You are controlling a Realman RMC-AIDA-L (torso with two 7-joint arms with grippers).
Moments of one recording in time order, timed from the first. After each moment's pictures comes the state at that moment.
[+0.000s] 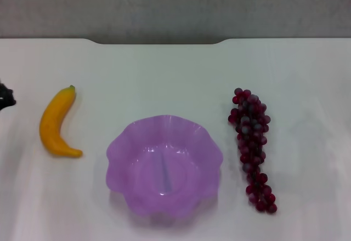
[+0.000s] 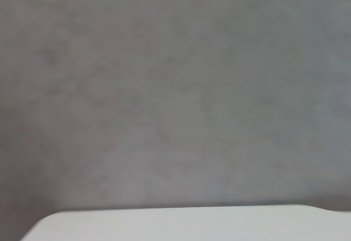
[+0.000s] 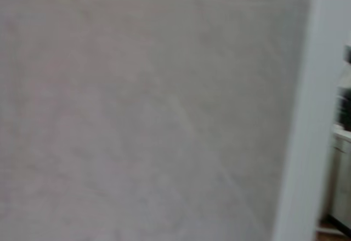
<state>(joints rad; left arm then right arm) -0.65 -2.04 -1.56 -0.06 2.58 0.69 0.00 0.65 2.00 -0.73 -0.12 -0.46 -0.71 0.05</state>
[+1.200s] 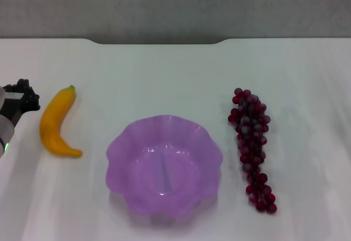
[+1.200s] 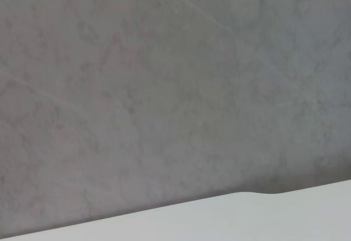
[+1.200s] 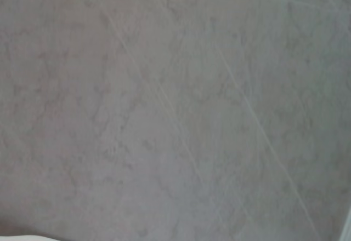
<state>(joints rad) -0.66 -2.04 -1.41 -0.07 2.63 0.68 0.00 0.67 2.00 -0.86 -0.11 -0.46 -0.70 0.05</state>
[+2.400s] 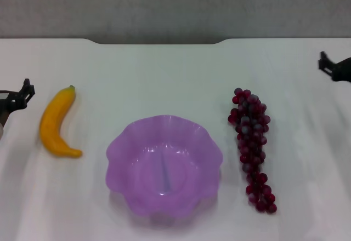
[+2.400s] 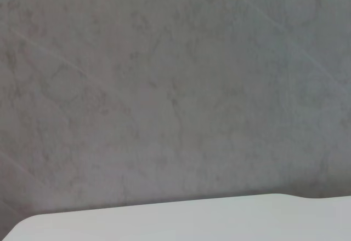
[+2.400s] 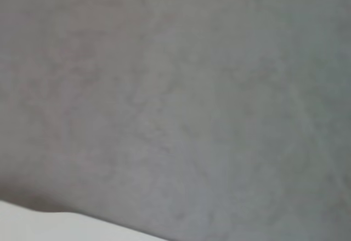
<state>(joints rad) -0.65 -2.04 -1.41 -0.07 2.50 0.68 0.00 0.73 2.01 -0.93 -0.10 -0.46 -0.61 0.05</state>
